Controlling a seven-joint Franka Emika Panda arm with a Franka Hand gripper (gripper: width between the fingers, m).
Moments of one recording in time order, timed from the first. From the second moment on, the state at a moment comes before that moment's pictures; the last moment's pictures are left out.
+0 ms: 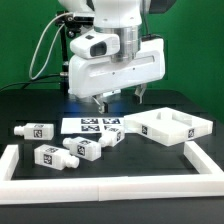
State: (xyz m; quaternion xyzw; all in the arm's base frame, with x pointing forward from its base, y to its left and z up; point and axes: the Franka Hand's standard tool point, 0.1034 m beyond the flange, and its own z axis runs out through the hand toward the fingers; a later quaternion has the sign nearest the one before) arm 0.503 -0.001 0.100 -0.98 -0.18 0.05 0.05
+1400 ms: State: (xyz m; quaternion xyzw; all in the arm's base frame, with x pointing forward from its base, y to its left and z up) arm 0.473 -0.002 0.076 -0.98 0.18 0.07 0.04
